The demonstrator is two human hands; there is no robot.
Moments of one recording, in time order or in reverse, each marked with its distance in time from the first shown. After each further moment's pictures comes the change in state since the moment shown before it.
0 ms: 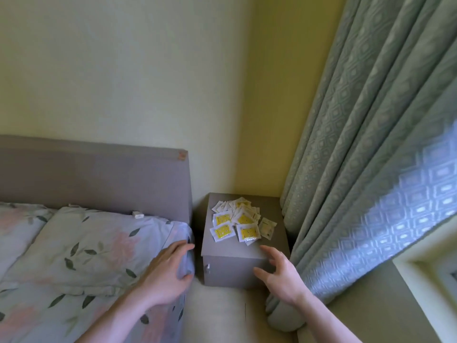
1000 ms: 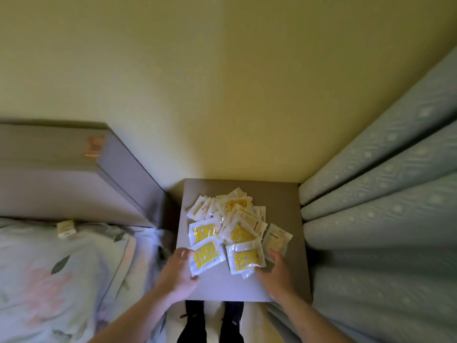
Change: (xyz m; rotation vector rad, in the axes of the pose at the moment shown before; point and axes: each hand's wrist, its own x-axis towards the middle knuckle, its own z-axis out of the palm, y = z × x) left_hand 0.429 -0.112 0.221 -0.030 -0.333 -0.356; right_hand 0.432 0.174 0.053 0.168 0.010 0.554
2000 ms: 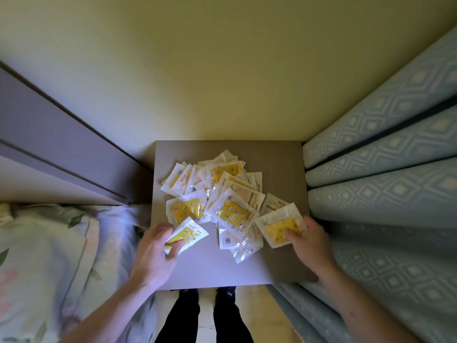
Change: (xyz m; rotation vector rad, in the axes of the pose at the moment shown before) left_hand 0.067 -0.045 0.064 -0.106 0.349 0.233; right_hand 0.078 0.043 -0.053 -0.149 0.137 -0.064
